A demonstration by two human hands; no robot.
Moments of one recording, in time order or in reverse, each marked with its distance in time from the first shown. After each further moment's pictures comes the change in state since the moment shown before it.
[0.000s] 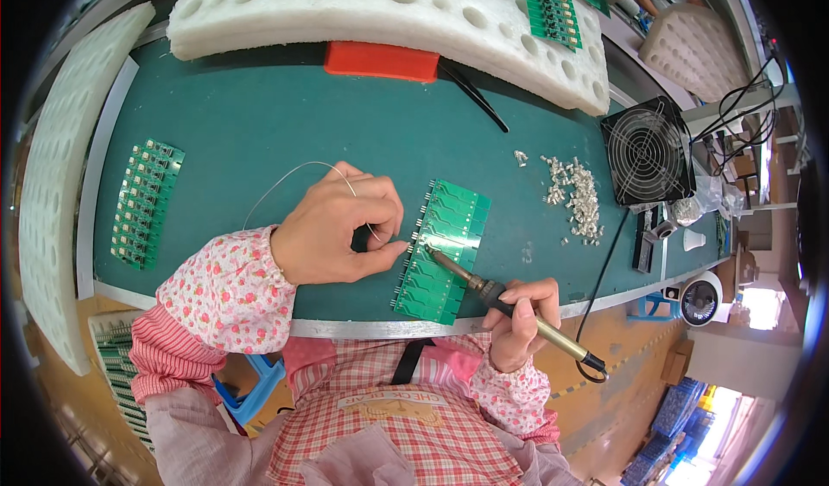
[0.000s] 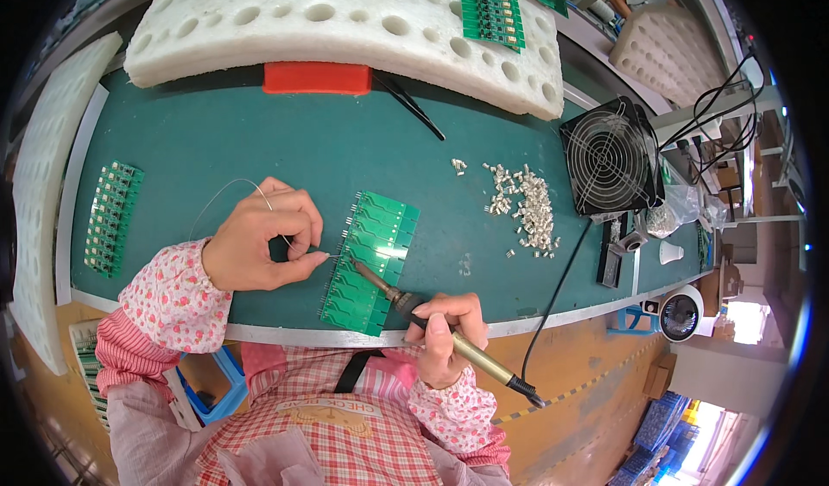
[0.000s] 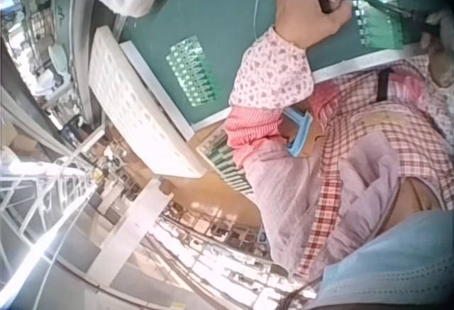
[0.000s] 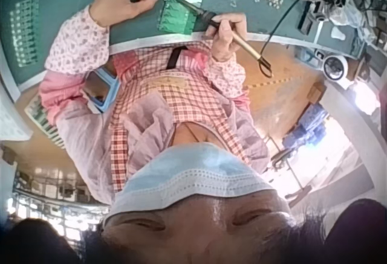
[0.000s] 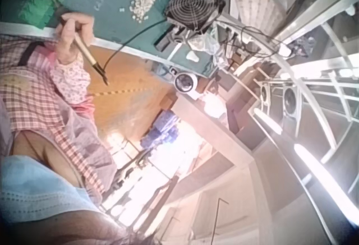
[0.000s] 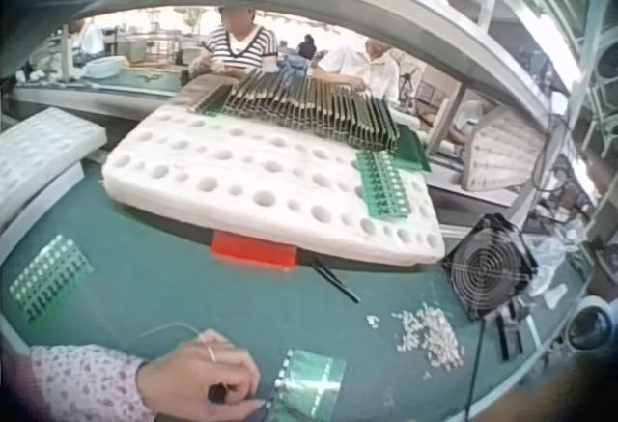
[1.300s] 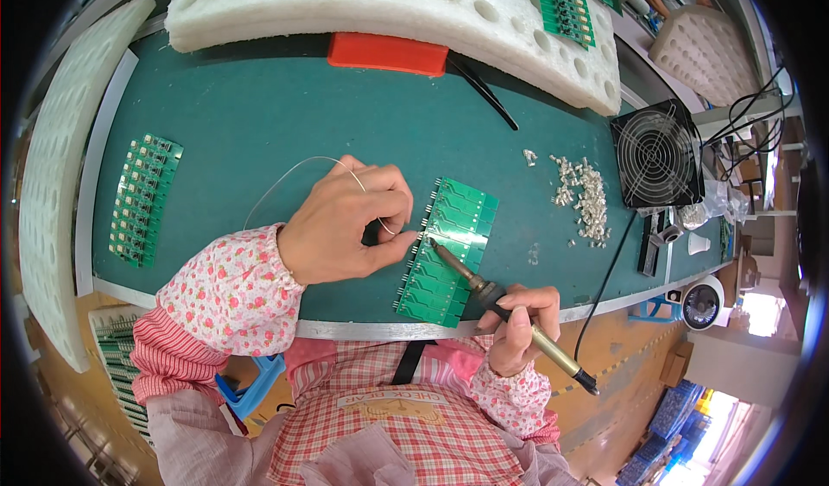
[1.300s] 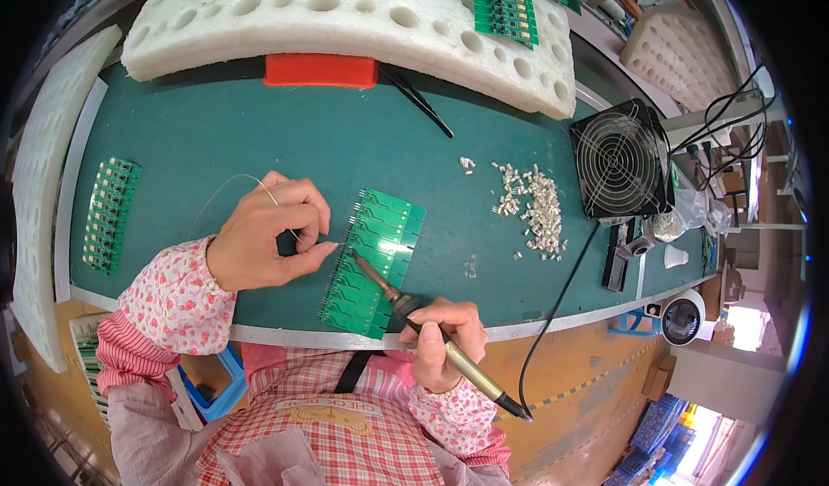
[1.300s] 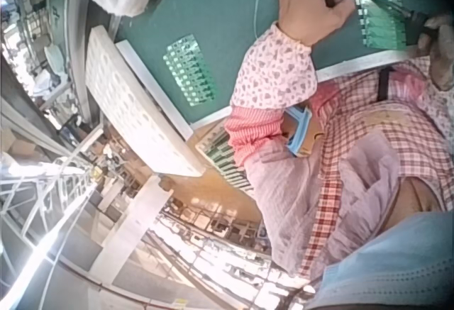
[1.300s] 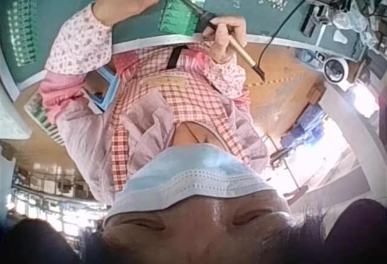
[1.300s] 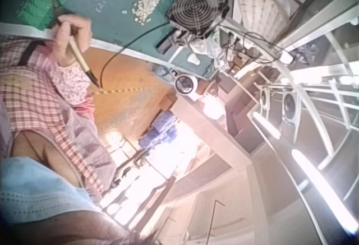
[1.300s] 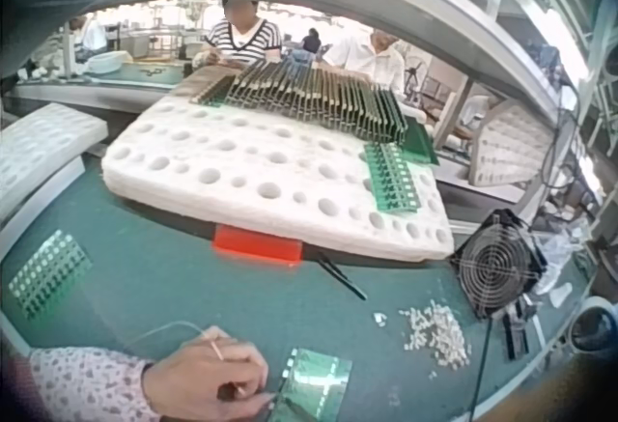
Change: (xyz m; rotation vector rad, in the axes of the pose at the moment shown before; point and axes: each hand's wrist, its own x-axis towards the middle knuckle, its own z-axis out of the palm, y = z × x) left_hand 0.004 0.000 0.006 0.081 0.054 -0.017; right_hand -0.001 0.008 0.005 -0.036 -0.023 -0.152
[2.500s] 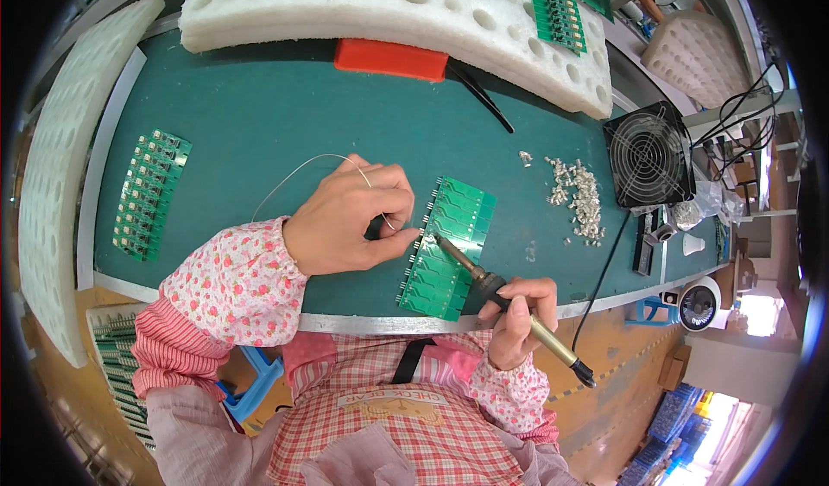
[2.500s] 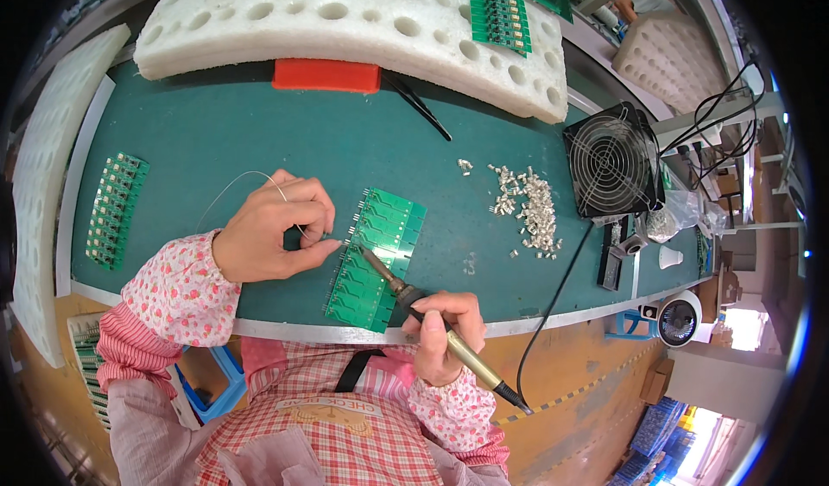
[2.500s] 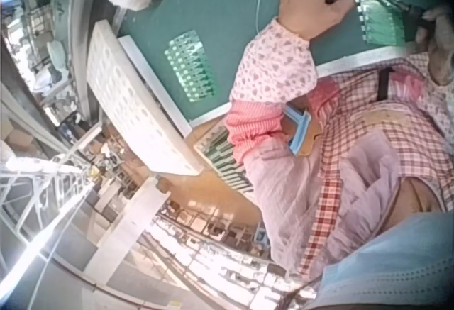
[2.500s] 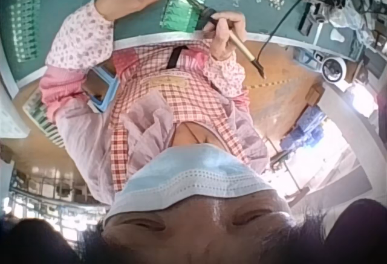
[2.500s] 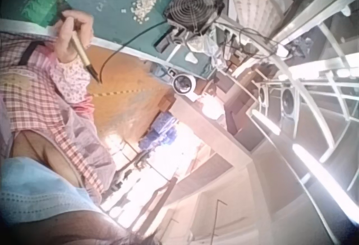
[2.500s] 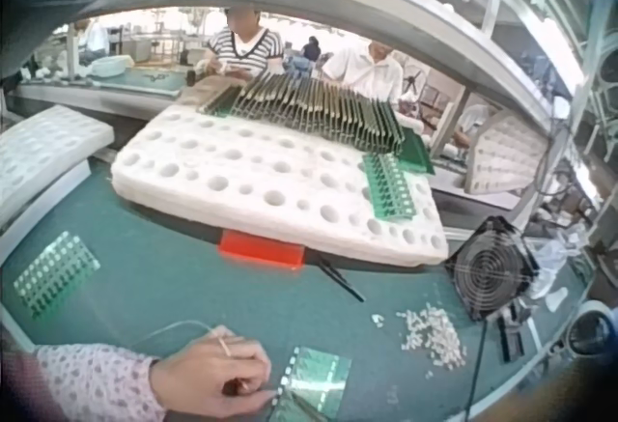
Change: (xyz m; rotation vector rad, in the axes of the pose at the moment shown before) left_hand -0.001 0.001 -0.004 0.006 -0.047 0.005; right_hand -0.002 -0.005 0.000 -0.010 0.014 0.109
